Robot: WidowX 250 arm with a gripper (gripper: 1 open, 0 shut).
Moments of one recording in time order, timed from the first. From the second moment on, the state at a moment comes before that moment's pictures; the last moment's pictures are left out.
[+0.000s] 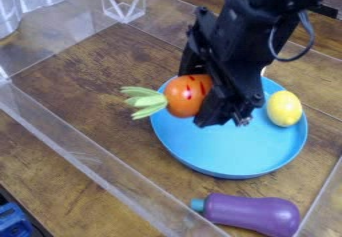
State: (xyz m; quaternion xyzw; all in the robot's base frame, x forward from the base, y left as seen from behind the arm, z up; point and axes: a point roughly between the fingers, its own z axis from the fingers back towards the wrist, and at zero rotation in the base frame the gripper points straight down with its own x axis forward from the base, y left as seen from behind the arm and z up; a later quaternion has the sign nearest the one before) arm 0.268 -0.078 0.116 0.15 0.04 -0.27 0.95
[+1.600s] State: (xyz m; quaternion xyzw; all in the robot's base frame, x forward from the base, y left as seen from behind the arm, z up) arm 0.282 -0.066 0.125 0.14 0.06 -0.14 0.98
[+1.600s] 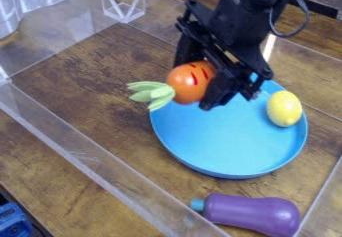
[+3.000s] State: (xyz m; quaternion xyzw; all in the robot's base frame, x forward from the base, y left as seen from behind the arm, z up) arm 0.273 -0.057 0.114 0.12 0.10 -0.13 0.98
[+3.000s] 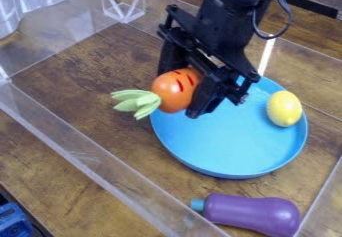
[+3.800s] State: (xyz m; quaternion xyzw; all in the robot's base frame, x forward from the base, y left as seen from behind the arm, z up) arm 0.260 -0.084 0.105 0.12 0.10 -0.11 0.98
